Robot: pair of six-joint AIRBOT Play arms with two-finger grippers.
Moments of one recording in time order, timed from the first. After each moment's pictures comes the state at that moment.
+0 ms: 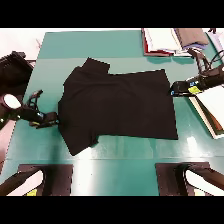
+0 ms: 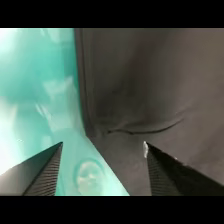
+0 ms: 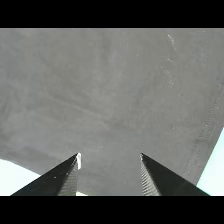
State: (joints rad) left arm 0.15 -1.04 0.69 1.21 -1.16 -1.46; right arm -0.01 -1.10 1.23 -1.25 1.39 1.50
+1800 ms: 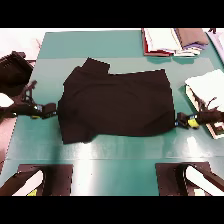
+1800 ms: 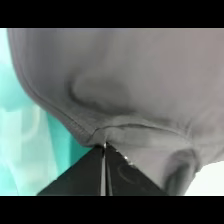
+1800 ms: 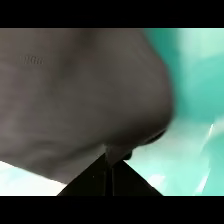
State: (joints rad) left arm 0.15 -0.96 0.80 1.05 -1.12 -1.43; right arm -0.36 -1.03 0.68 -1.05 1.27 1.32
